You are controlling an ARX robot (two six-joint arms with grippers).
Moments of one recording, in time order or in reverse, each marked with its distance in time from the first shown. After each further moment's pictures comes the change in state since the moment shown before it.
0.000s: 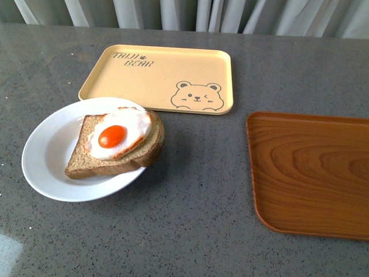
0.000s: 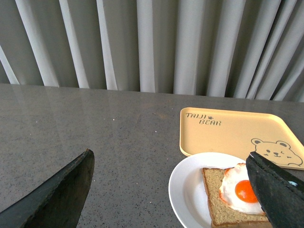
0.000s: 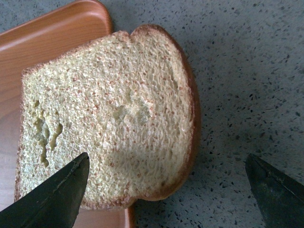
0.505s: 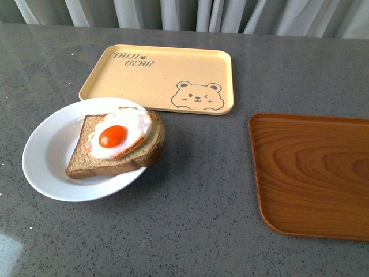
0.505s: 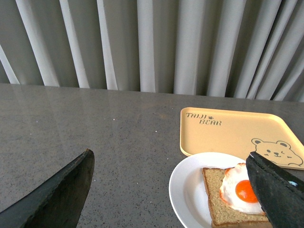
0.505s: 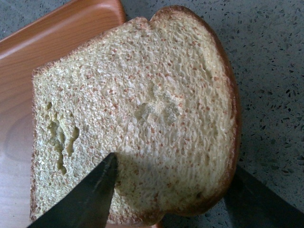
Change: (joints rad) left arm 0.000 0.000 0.000 0.000 0.000 0.000; right arm 0.010 0.032 0.009 0.019 -0.015 0.056
